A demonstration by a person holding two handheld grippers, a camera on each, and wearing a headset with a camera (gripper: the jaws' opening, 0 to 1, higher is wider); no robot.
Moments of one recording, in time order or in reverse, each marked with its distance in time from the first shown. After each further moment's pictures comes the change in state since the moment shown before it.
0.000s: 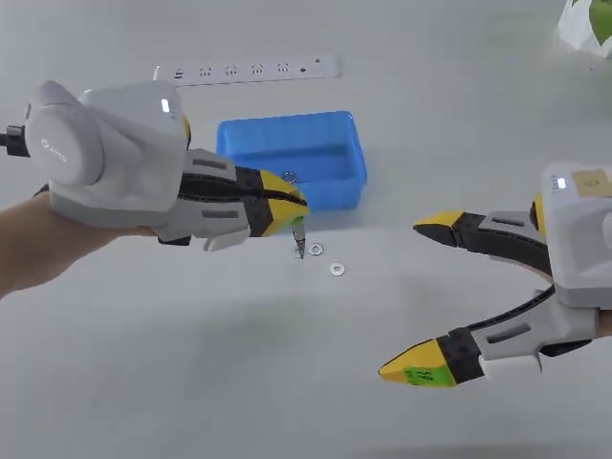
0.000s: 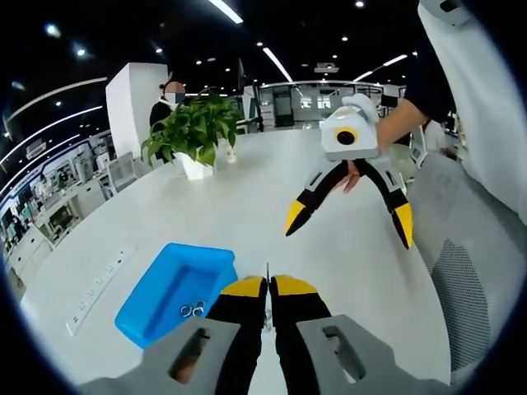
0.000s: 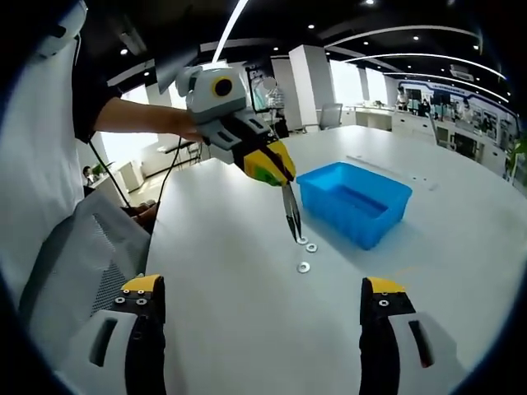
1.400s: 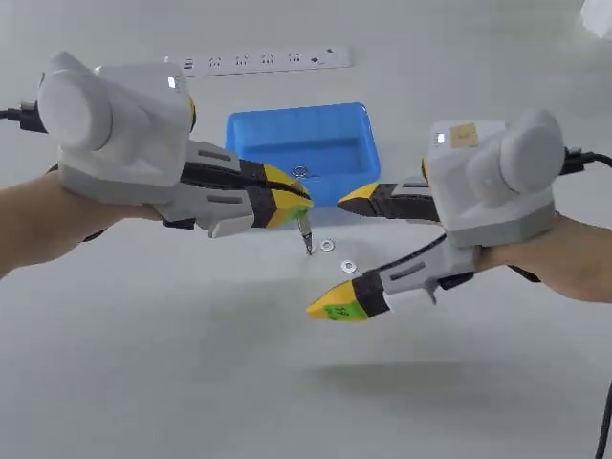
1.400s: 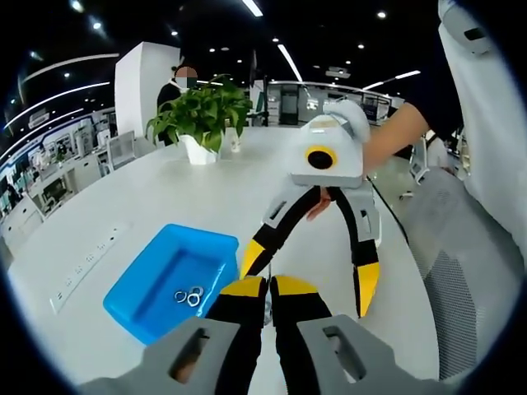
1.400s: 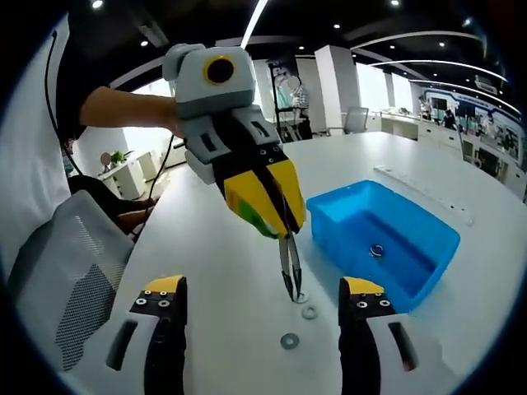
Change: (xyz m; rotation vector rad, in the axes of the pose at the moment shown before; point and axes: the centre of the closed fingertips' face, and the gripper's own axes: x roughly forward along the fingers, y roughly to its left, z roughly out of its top) left arm -0.001 0.011 -0.012 -0.122 0.016 -0.032; right arm 0.087 -0.020 0.037 -0.109 0.017 0.127
